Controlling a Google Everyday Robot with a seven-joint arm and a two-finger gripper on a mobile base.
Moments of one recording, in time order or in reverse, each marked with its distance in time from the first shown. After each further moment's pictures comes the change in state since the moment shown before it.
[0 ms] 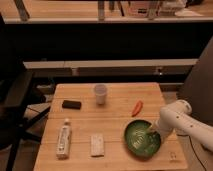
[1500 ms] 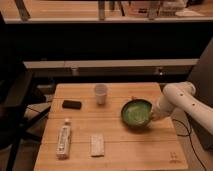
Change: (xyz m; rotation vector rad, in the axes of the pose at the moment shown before) arm 0.044 -0.056 -0.053 0.077 -0.014 -0.112
